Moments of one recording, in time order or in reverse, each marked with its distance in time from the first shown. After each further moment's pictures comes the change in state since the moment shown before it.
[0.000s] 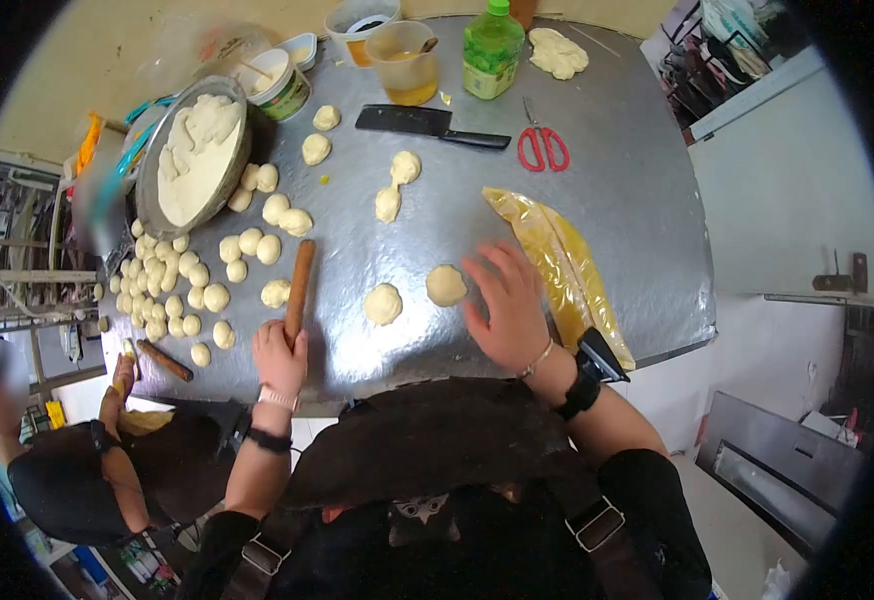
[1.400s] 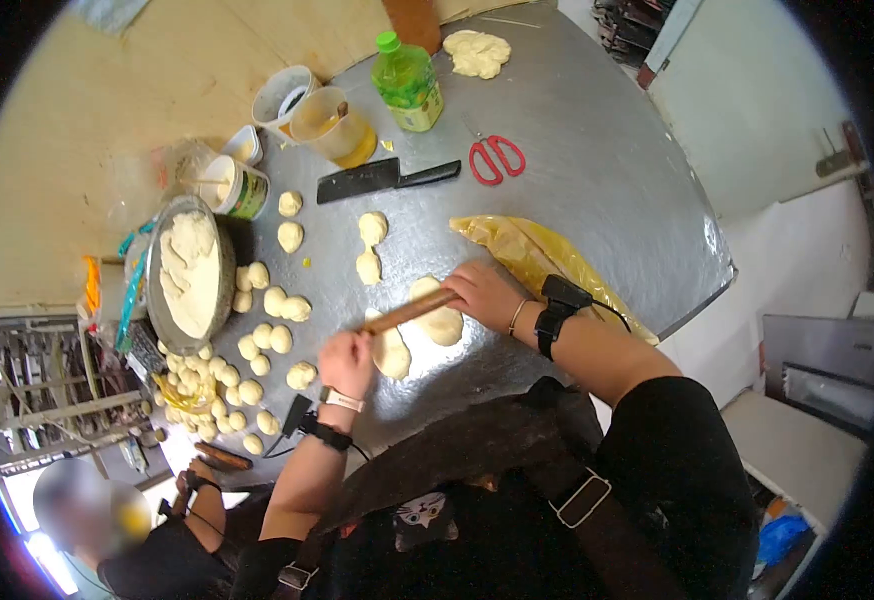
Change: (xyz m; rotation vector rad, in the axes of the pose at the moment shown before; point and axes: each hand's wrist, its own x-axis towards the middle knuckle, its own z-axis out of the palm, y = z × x) left_hand 0.089 0.085 0.048 -0.179 0.032 0.449; right_hand 0.022 0.106 0.099 0.223 -0.092 -0.095
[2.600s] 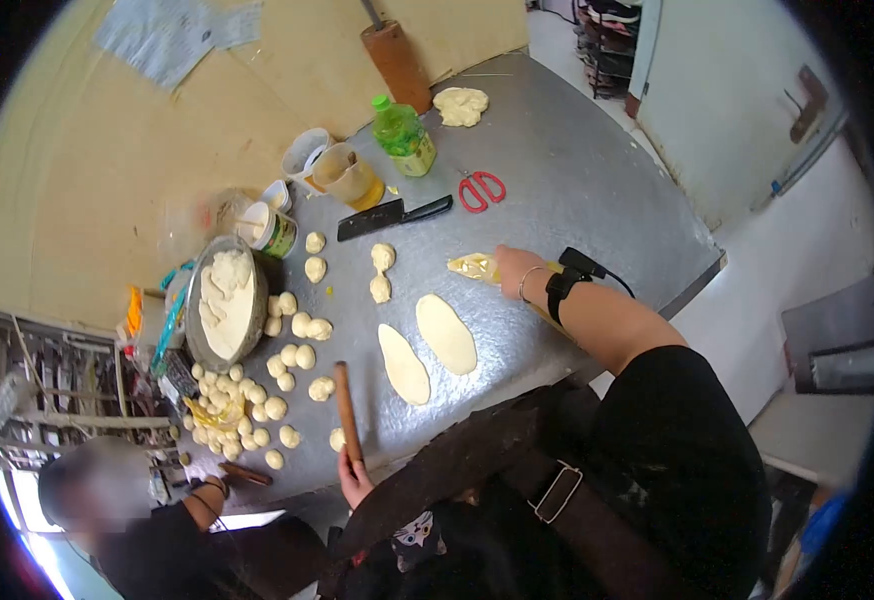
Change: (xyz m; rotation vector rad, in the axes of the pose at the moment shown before) left_hand -0.235 -0.009 -0.037 -0.601 0.222 -0.565; right_hand -0.003 0.017 -0.077 -0.277 -0.372 0.763
